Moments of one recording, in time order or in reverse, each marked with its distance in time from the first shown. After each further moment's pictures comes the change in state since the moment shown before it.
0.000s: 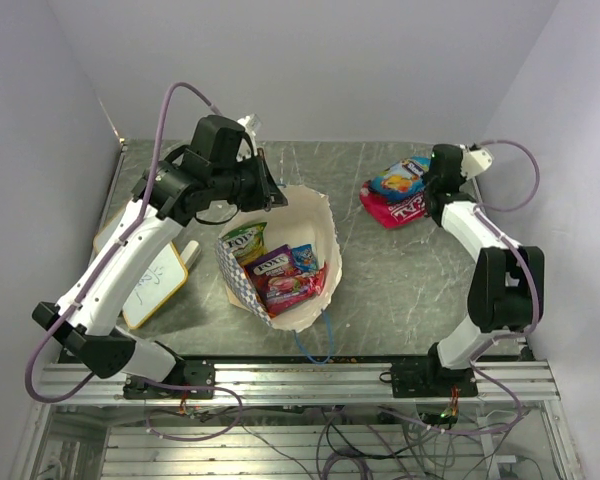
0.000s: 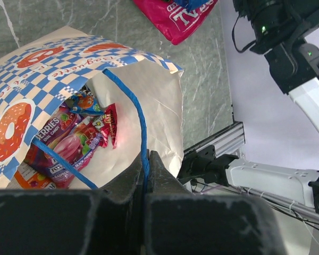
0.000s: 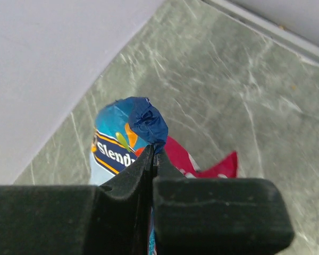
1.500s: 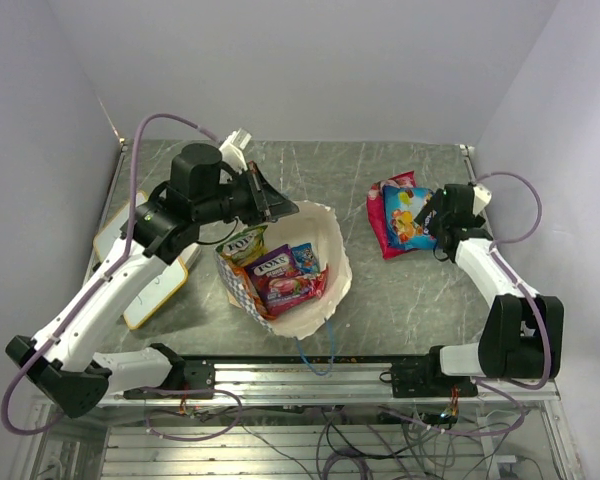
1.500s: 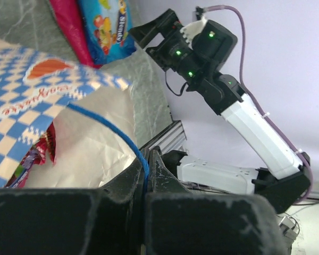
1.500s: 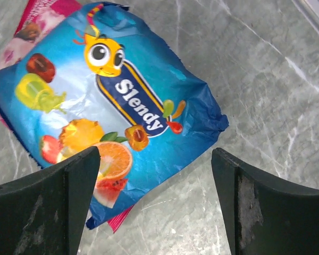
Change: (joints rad) left arm 0.003 -0.216 -0.364 0.402 0.172 -0.167; right arm -0.069 -0.327 -0.373 -0.230 -0.215 -0.162
